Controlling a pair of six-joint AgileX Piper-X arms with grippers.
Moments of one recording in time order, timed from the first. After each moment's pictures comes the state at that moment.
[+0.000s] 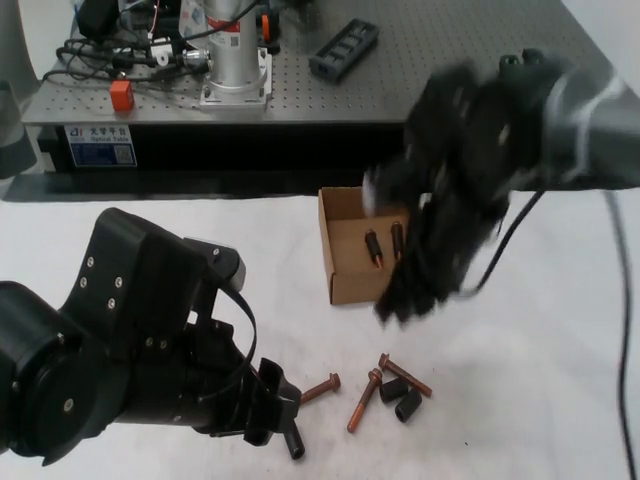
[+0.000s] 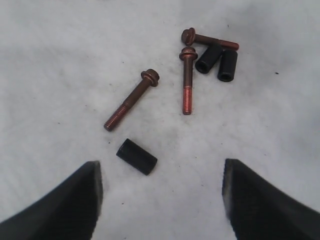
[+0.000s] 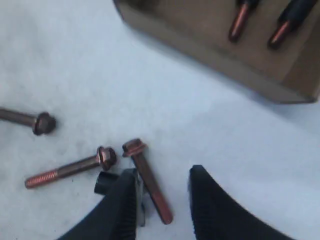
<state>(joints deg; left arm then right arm) -32.5 71.1 -36.9 19.9 15.7 -10.1 18.8 102.3 -71.7 50.0 0.0 -13.4</state>
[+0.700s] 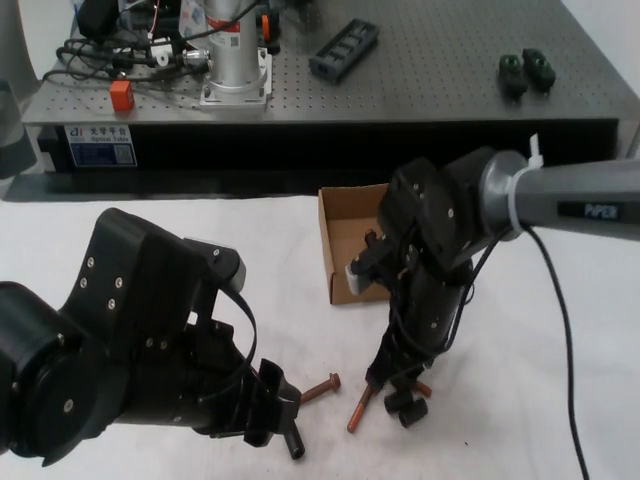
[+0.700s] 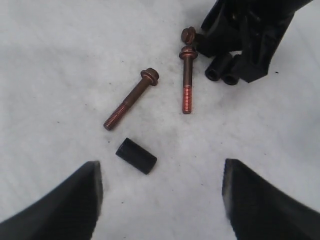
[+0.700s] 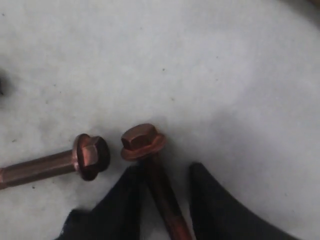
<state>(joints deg) -32.5 71.1 -36.9 20.1 15.7 -10.1 20.1 111.0 -70.2 47.1 0.8 -15.3</state>
